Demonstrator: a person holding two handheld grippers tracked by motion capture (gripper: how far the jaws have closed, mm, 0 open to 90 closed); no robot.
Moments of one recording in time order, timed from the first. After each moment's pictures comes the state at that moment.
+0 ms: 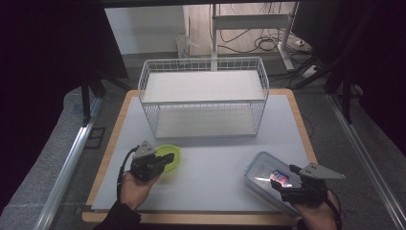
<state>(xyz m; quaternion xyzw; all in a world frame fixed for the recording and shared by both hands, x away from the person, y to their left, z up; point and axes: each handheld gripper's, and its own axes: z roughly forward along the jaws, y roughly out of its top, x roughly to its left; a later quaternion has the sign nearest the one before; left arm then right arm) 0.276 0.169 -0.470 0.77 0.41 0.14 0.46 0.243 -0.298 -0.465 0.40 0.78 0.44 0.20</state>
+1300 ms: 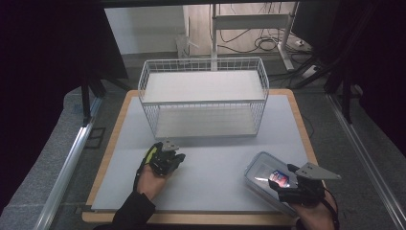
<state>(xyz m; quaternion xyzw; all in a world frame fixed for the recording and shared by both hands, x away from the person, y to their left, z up) 0.310 0.139 -0.500 0.82 0.42 0.15 0.35 0.242 -0.290 -0.463 0.38 0.79 0.42 0.21</state>
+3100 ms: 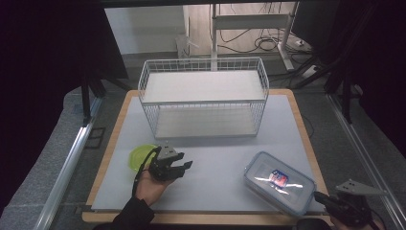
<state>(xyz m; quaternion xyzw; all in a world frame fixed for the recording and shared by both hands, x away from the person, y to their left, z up) 0.287 0.131 -0.491 0.82 0.37 0.15 0.41 0.199 -0.375 -0.458 0.48 0.79 0.33 0.18</state>
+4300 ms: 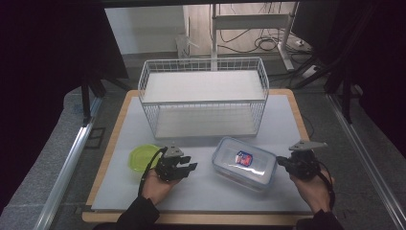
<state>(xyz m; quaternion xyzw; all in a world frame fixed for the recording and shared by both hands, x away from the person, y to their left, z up) 0.298 0.120 -0.506 0.82 0.38 0.11 0.41 0.312 -0.290 -0.455 0.42 0.83 0.33 0.17</state>
